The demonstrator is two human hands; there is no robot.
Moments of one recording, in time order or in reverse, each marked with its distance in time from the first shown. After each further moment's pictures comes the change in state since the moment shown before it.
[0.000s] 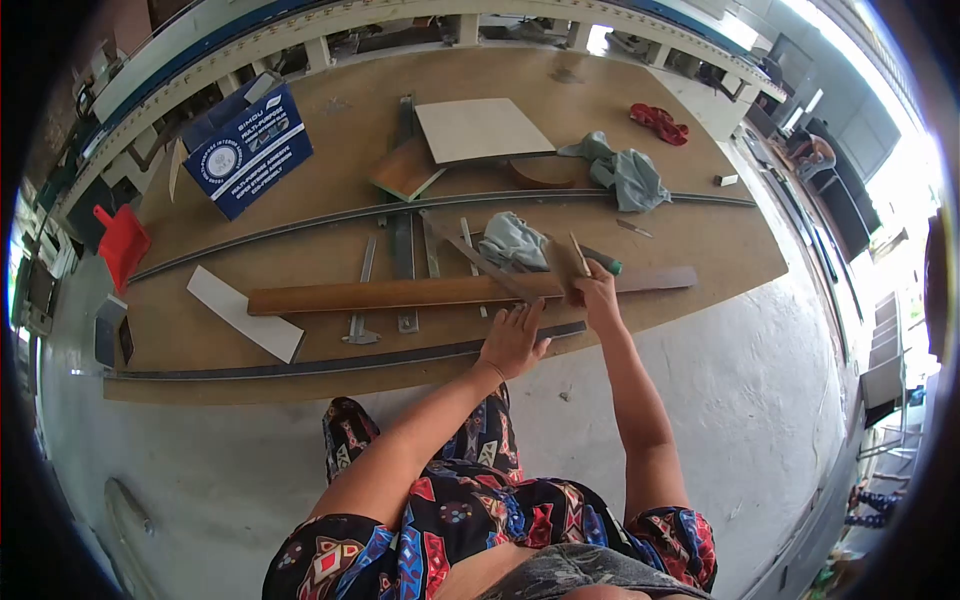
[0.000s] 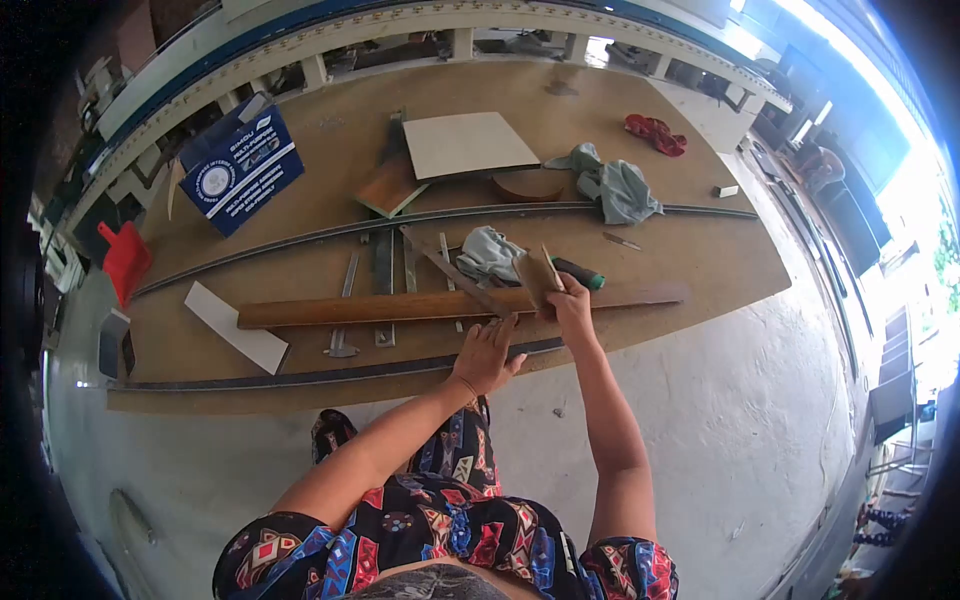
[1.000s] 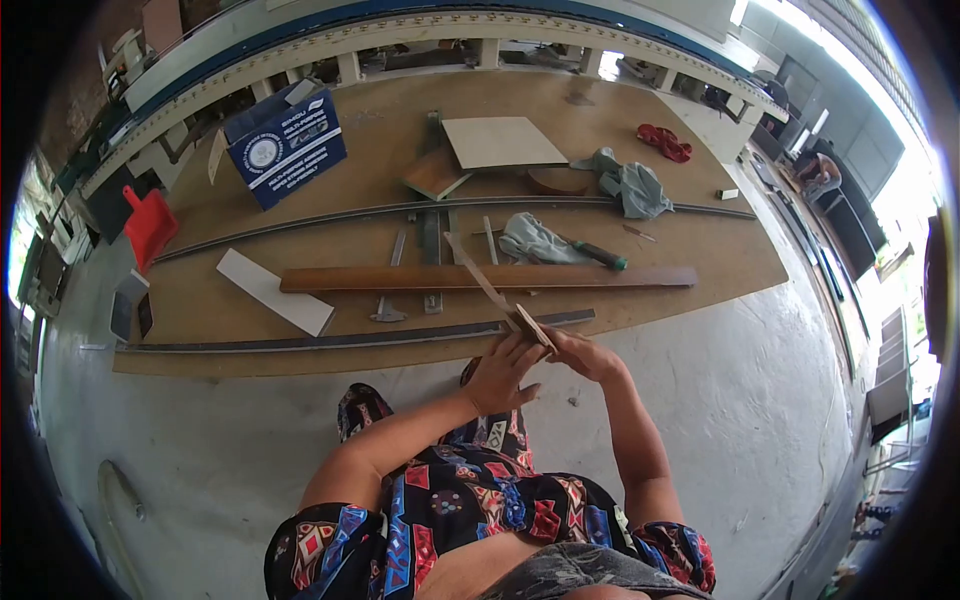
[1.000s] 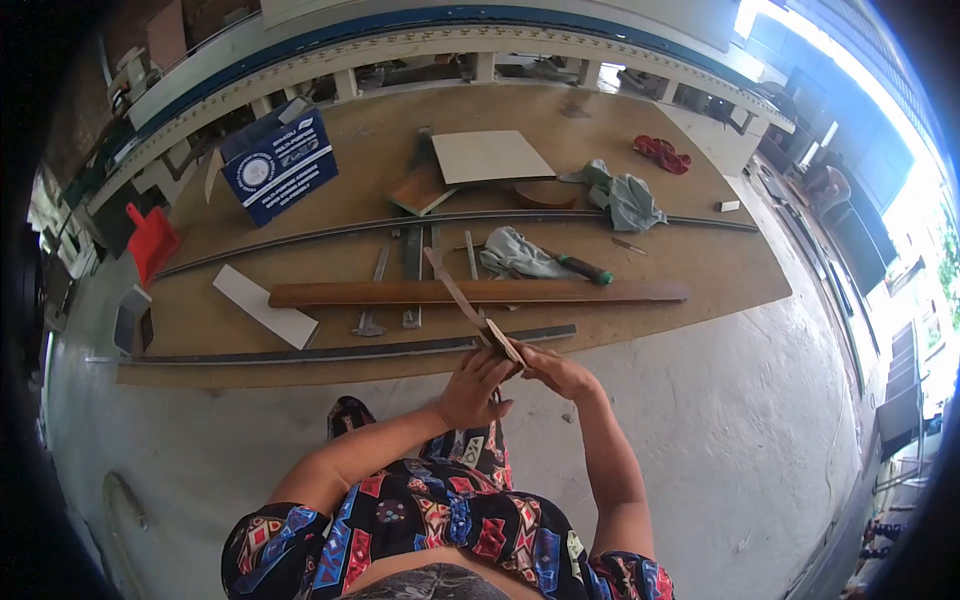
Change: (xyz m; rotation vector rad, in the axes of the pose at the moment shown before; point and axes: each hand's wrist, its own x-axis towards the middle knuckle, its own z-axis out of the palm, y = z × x) left_hand -0.090 0.030 -0.080 -0.182 0.067 0.229; right_hand -0.131 0.005 0.017 0.099 -0.714 0.266
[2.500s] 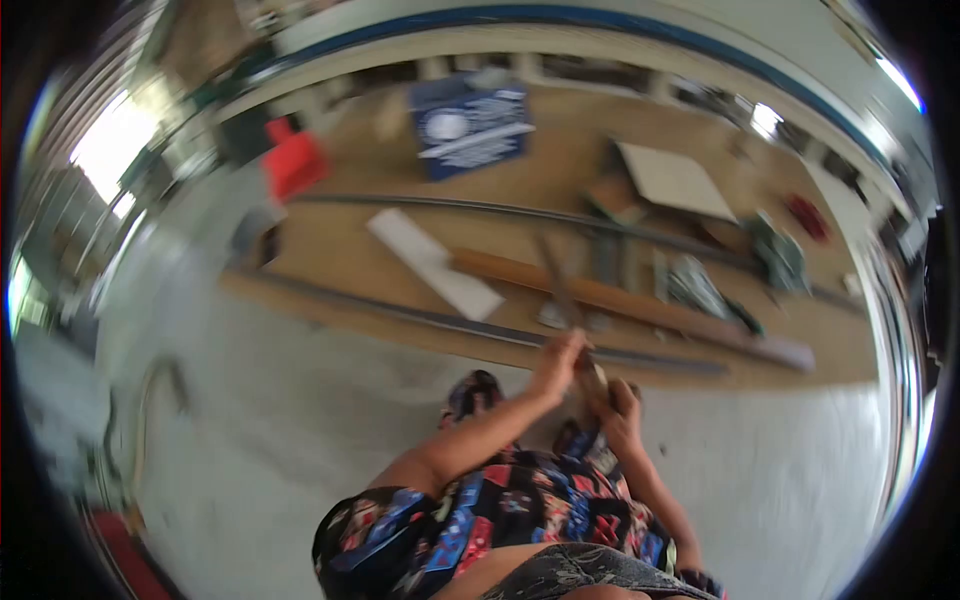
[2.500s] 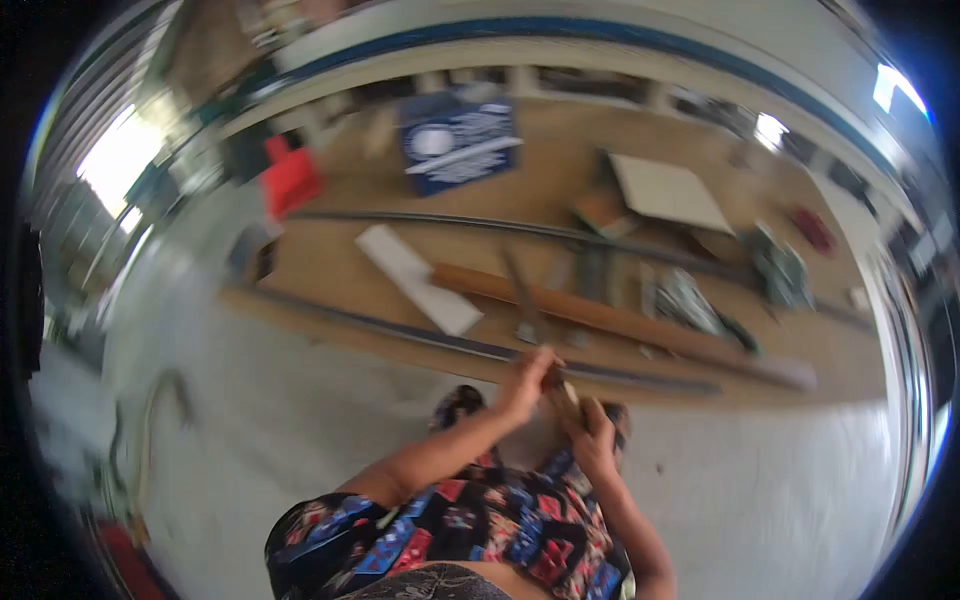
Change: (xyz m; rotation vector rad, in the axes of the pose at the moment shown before) left_hand -0.080 -0.067 -0.071 -0.865 0.542 -0.965; right_hand 0.051 0.072 0.169 -0.433 0.365 -0.272
